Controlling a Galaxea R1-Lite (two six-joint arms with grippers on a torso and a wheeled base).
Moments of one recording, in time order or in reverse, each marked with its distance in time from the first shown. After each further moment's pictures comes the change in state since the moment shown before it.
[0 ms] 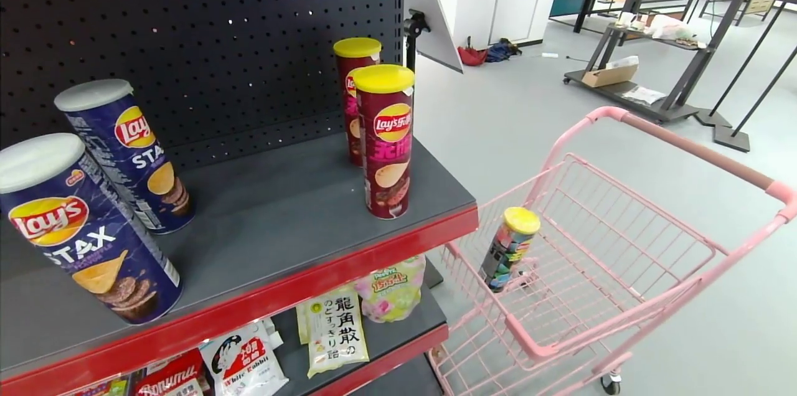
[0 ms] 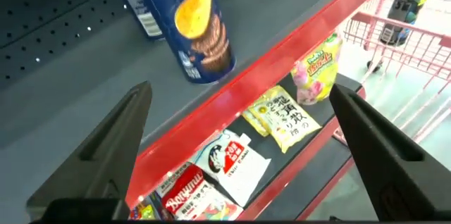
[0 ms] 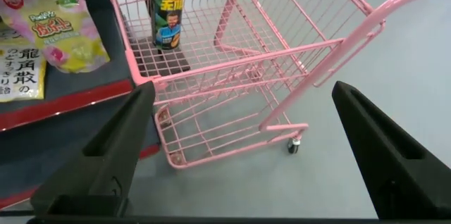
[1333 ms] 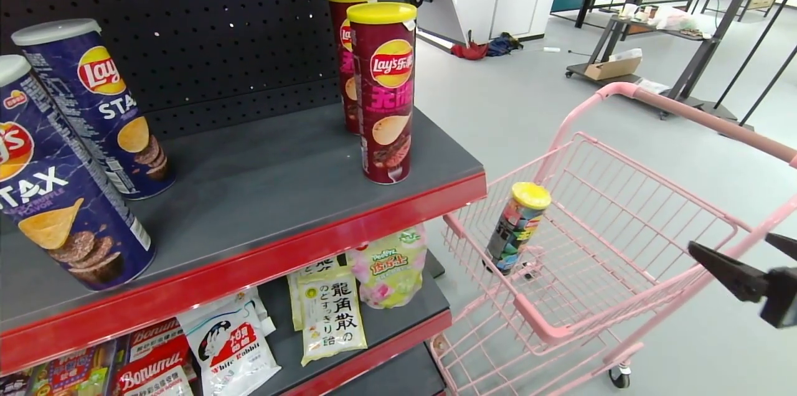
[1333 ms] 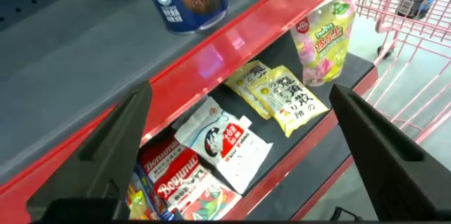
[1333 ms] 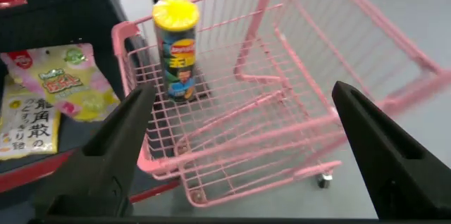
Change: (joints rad) left arm 0.002 0.037 -0.010 0.000 0.026 0.003; right arm 0.061 0.790 -0.264 -0.538 0.028 0.090
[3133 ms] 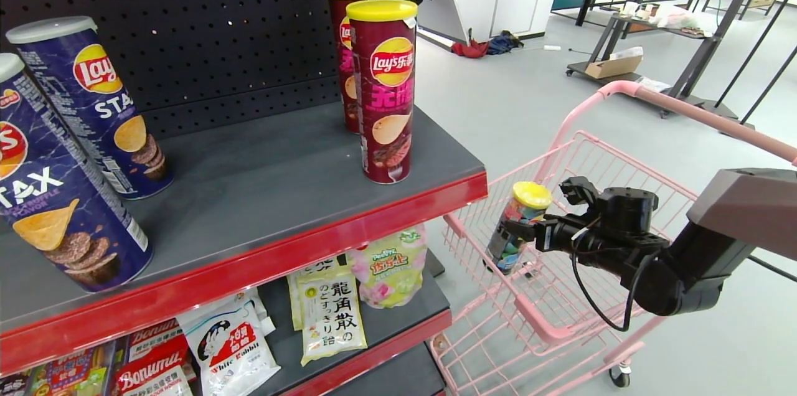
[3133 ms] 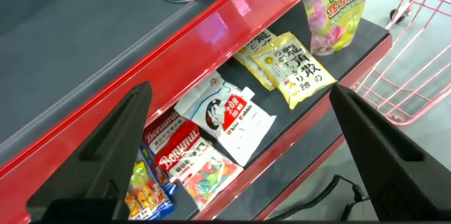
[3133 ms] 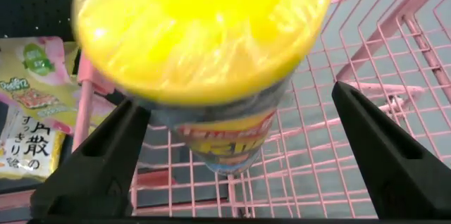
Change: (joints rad) left arm 0.003 0.122 0.005 0.012 0.042 0.000; right arm 0.114 1.203 -0.486 -0.583 0.197 0.090
